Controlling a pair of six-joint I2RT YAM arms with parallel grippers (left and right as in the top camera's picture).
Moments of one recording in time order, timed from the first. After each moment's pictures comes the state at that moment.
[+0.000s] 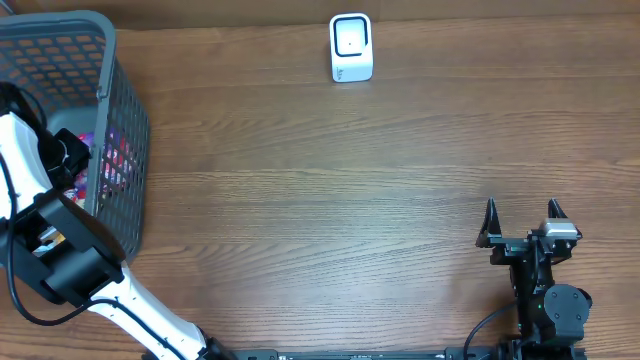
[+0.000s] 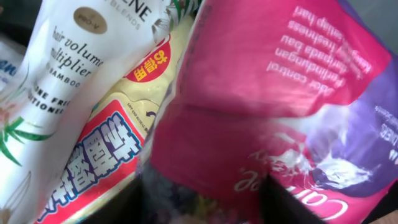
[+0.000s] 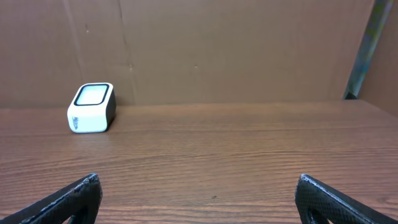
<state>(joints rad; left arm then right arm) 0.65 2.18 1.95 -1.22 -0.04 -0.30 -0.04 0.01 0.02 -0.04 -0.02 0.02</state>
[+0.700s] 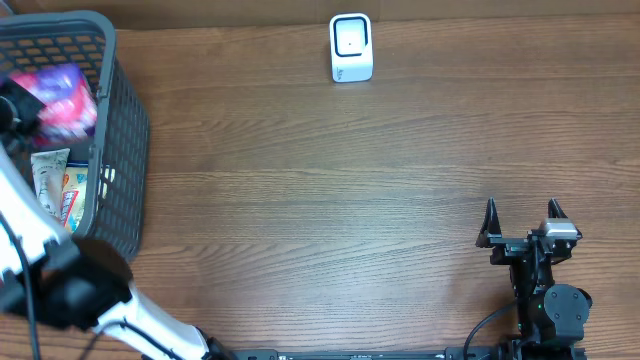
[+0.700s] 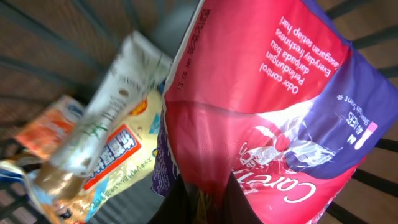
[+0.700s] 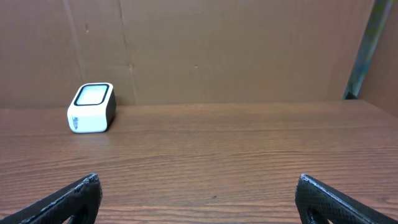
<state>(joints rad) 0.65 2.00 2.29 -1.36 0.07 -0.30 -0.04 0.01 0.02 -0.04 -0.02 0.02</state>
